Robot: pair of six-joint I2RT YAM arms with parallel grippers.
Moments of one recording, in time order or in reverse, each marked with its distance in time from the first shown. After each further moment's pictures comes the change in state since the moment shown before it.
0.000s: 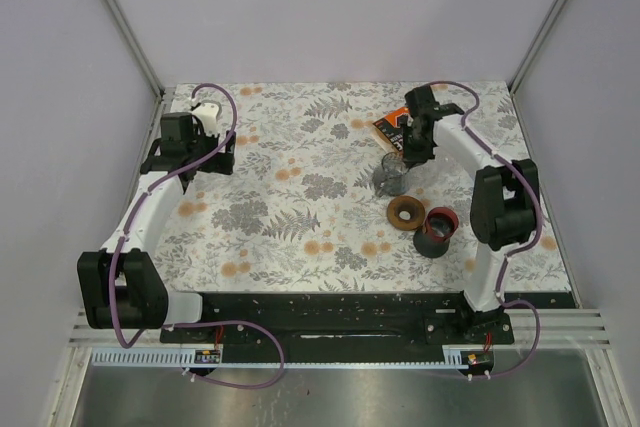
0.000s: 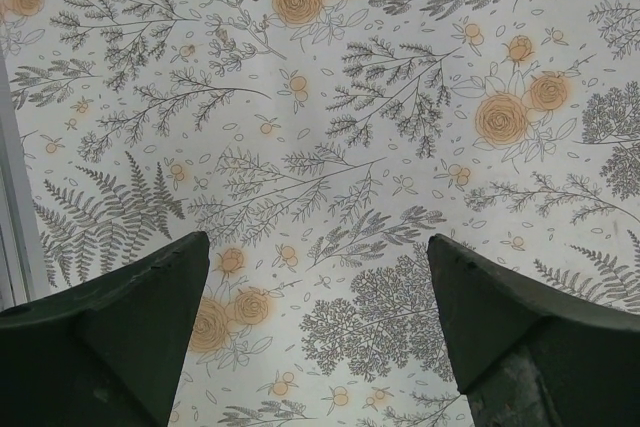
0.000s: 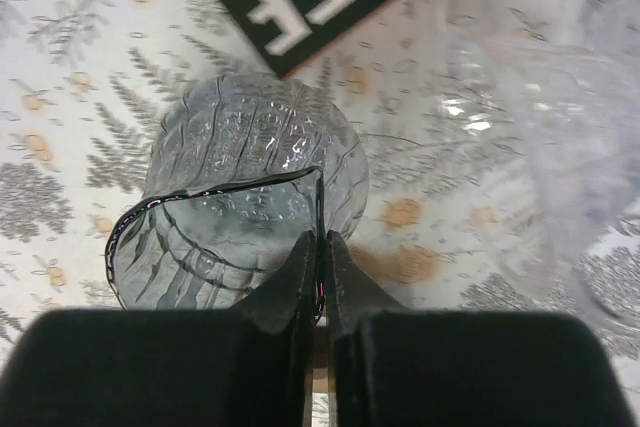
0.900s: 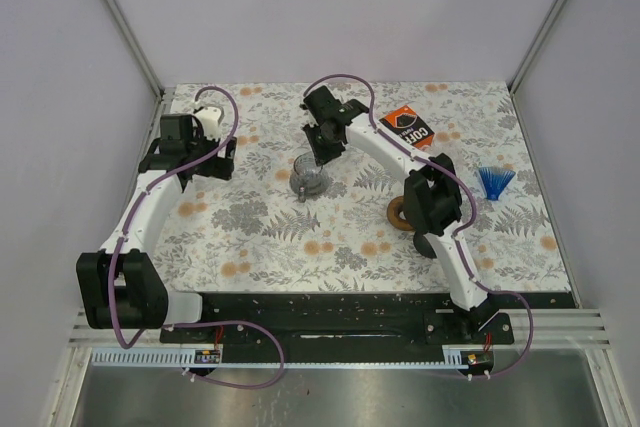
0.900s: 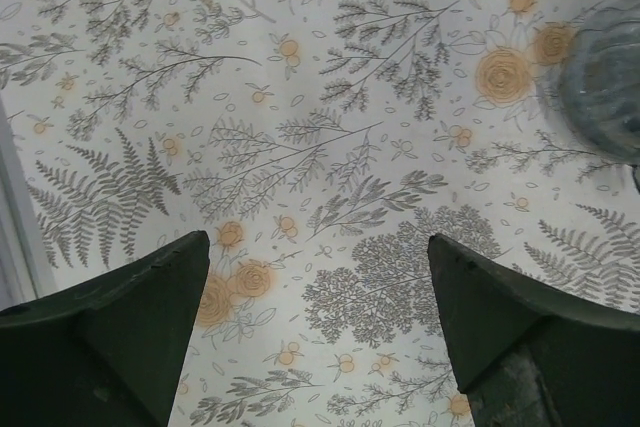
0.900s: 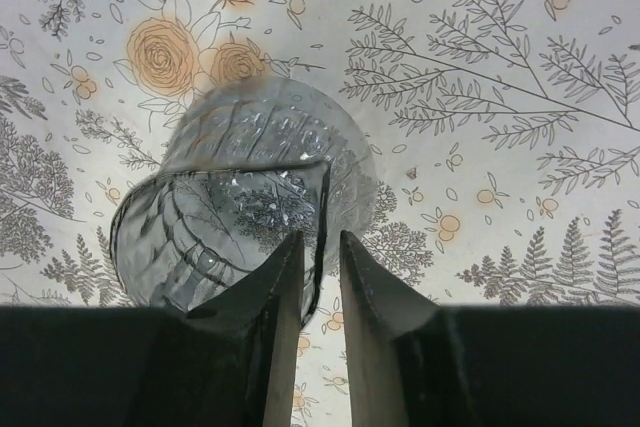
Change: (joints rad) left arm 0.000 0.000 0.022 -0.095 -0.008 0.051; right arm 0.423 0.430 0.645 -0.113 -0.082 -0.042
